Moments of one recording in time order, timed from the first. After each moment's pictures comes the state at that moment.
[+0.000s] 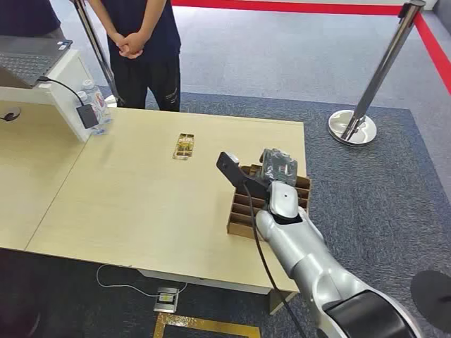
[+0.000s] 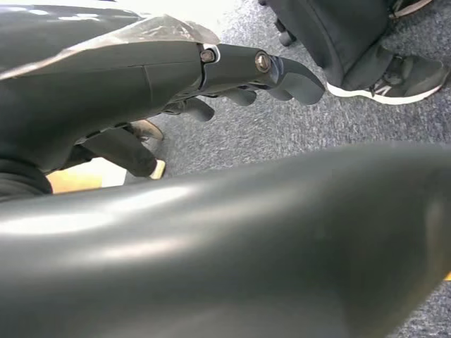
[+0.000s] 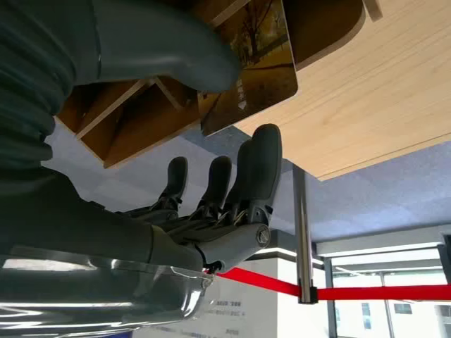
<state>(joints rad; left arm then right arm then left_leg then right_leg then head) -0.07 -0.23 0.79 -0.19 -1.35 0.68 0.08 -0.80 0.28 0.42 -0.45 1.21 -0.33 0.30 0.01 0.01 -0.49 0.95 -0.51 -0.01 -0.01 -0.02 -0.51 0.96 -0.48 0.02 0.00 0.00</state>
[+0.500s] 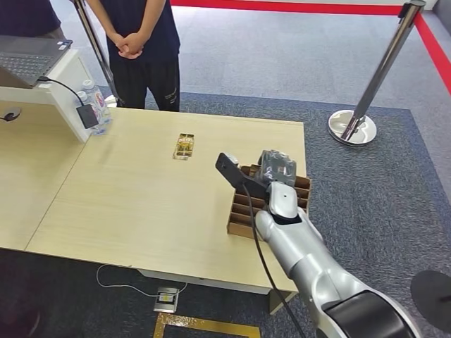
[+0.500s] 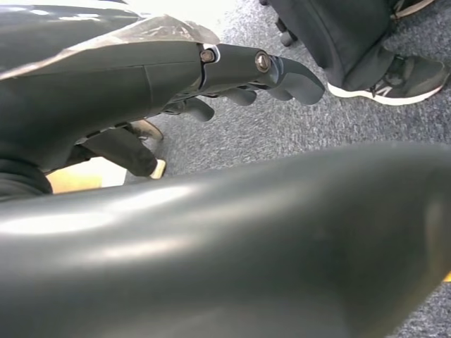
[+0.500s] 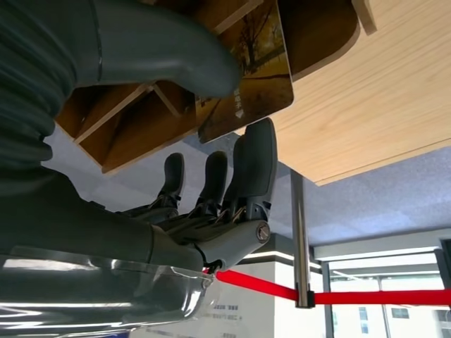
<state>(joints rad) -0.07 -0.23 0.79 -0.19 -1.35 0.68 0.08 -0.80 0.29 0.41 -0.44 1.22 -0.32 0.28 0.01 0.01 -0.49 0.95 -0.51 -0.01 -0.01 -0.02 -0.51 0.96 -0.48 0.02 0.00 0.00</state>
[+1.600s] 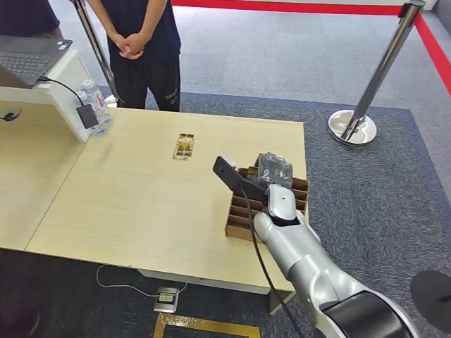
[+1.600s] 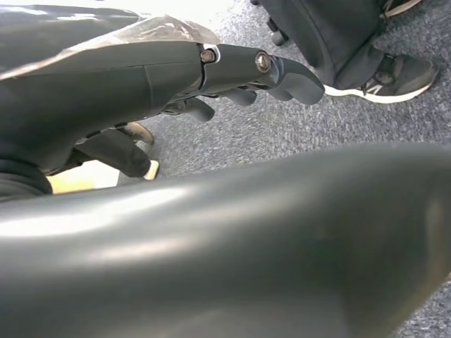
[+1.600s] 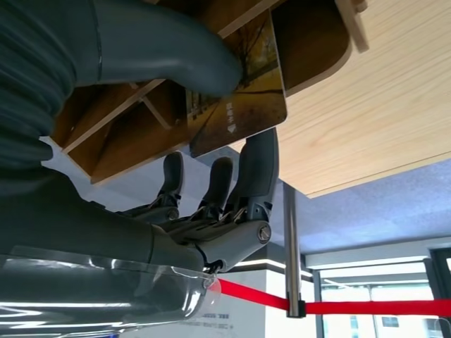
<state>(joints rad) -0.07 -0.23 0.79 -0.19 -1.35 0.66 0.05 -0.80 0.31 0.38 -0.41 1.22 -0.33 0.24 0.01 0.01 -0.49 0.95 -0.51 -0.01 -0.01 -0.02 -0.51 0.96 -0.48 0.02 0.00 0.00</state>
